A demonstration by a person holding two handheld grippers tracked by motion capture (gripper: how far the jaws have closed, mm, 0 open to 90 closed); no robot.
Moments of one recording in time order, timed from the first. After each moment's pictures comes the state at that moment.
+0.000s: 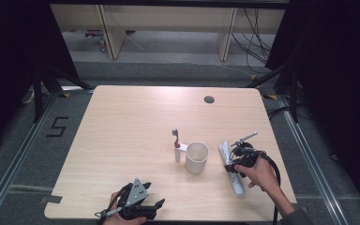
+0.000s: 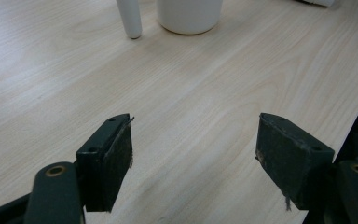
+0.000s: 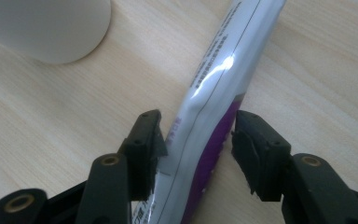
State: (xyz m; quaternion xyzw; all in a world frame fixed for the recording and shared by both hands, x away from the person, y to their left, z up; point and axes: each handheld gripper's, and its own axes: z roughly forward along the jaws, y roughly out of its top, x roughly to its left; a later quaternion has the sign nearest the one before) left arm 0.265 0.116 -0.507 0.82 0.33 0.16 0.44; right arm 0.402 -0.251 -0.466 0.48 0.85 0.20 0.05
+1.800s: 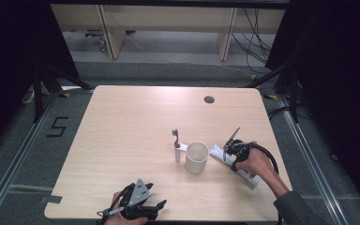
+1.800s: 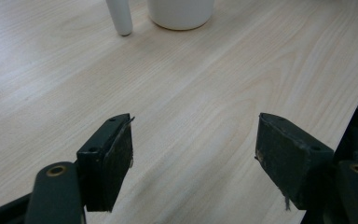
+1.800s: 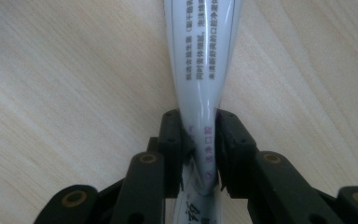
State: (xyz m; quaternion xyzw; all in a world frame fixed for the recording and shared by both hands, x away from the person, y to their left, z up) left arm 0.267 0.113 -0.509 0.83 0.31 0.16 0.43; right arm 0.430 -0.239 -0.473 0.37 0.93 0.04 0.04
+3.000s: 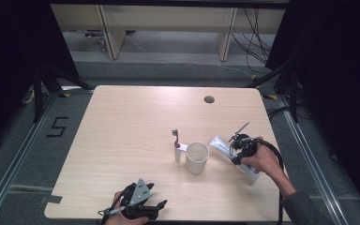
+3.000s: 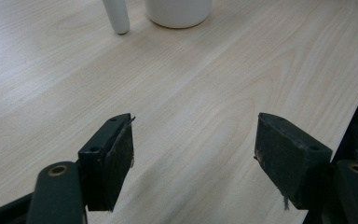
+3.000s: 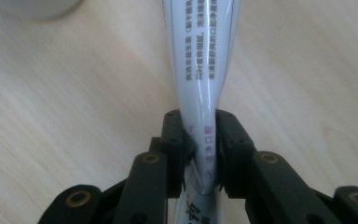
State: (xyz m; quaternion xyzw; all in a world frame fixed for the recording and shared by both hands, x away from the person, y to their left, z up) left arm 0.269 0.111 -0.510 0.83 0.31 0.16 0.43; right arm 0.432 -0.255 -0.448 0.38 0.92 0.12 0.06
